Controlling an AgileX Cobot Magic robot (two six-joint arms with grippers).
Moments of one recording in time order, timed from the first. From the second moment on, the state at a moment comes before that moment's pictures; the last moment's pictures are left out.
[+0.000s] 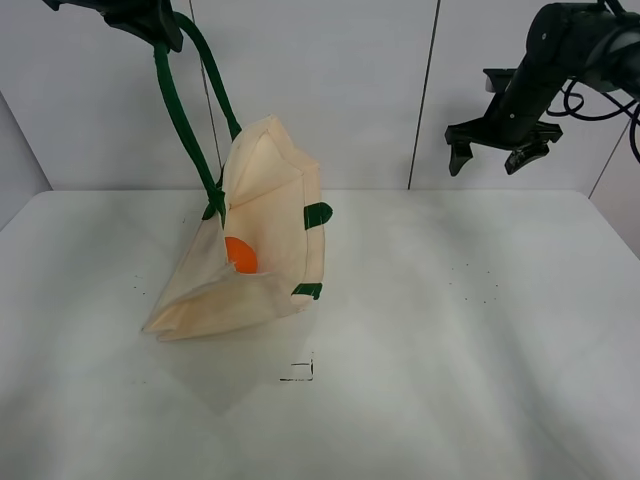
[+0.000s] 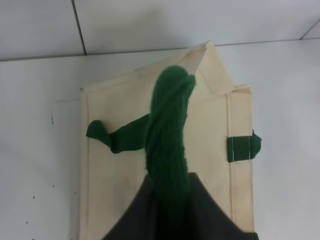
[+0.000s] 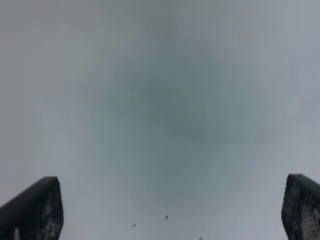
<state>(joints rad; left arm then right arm) -0.31 1.88 -2.21 0.04 1.18 -0.22 0.05 2.30 -2.21 0.04 1.22 0.04</state>
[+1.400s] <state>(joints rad) -0.31 1.88 -2.21 0.04 1.18 -0.22 0.05 0.34 -0.50 0.04 1.03 0.00</state>
